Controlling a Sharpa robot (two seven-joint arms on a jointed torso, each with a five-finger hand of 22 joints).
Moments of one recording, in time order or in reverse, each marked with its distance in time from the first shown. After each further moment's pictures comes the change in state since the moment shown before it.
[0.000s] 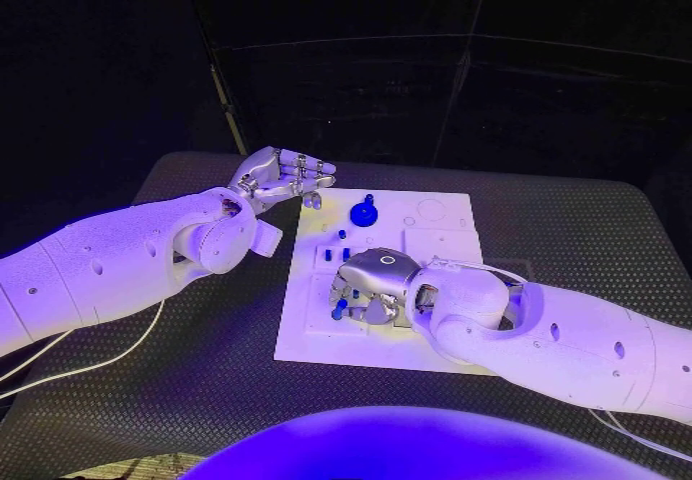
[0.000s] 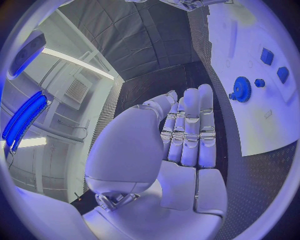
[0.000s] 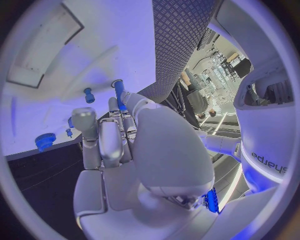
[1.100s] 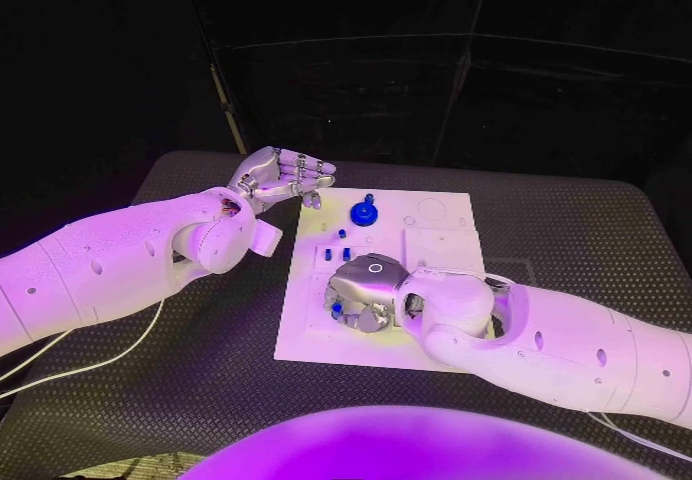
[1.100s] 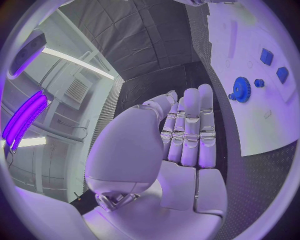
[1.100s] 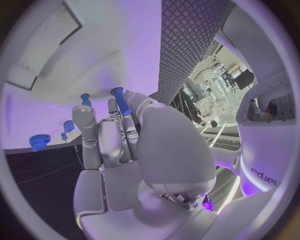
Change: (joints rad) left arm 0.000 -0.001 0.000 0.000 0.000 0.005 -0.001; left_hand 0.000 0.000 0.000 0.000 0.000 0.000 0.000 0.000 0.000 0.000 0.000 0.000 0.000 0.000 0.000 0.000 0.000 0.000 0.000 0.000 0.000 0.000; right arm 0.000 0.039 -0.025 -0.020 -0.101 0.037 -0.020; right_hand -0.098 -0.050 -0.019 0.004 0.025 -0.054 0.013 -0.029 -0.004 -0.073 0.021 -0.055 -0.007 0.000 0.011 -0.001 -0.012 0.000 -0.034 0.016 -0.024 -0.045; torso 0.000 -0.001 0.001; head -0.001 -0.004
